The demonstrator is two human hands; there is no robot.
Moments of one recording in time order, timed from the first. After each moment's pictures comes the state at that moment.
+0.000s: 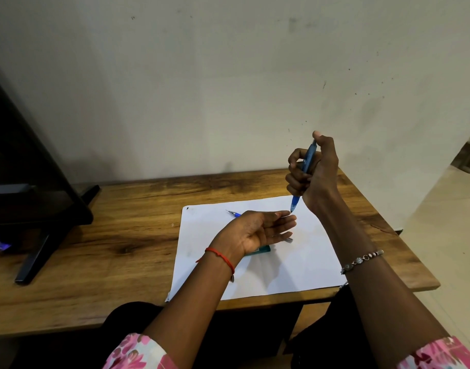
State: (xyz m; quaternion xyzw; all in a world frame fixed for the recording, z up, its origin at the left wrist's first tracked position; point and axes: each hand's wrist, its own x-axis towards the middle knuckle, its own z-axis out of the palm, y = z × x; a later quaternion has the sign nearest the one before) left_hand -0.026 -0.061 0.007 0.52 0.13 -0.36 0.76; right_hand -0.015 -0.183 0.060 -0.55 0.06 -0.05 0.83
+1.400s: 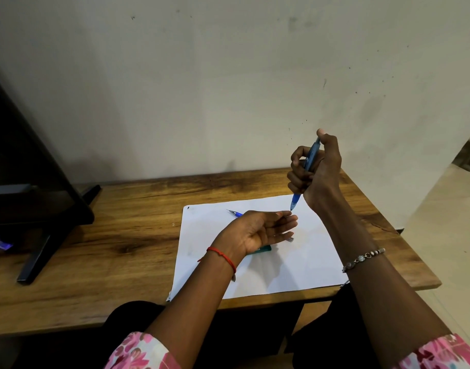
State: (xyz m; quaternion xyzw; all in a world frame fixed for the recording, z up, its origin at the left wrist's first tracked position) left_hand -0.028 -0.061 0.008 0.53 0.13 -0.36 0.76; right_hand -0.012 -0.185 0.058 -0.54 0.05 -0.06 0.84
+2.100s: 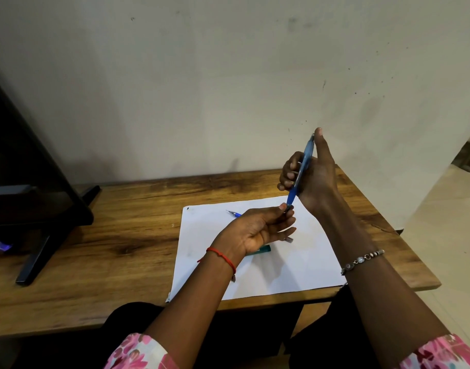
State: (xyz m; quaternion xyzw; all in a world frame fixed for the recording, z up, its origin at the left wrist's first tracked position) left_hand -0.028 -0.062 0.005 0.50 0.09 -0.34 0.79; right_hand -0.009 -0.183 0.051 -0.52 0.03 -0.01 0.85
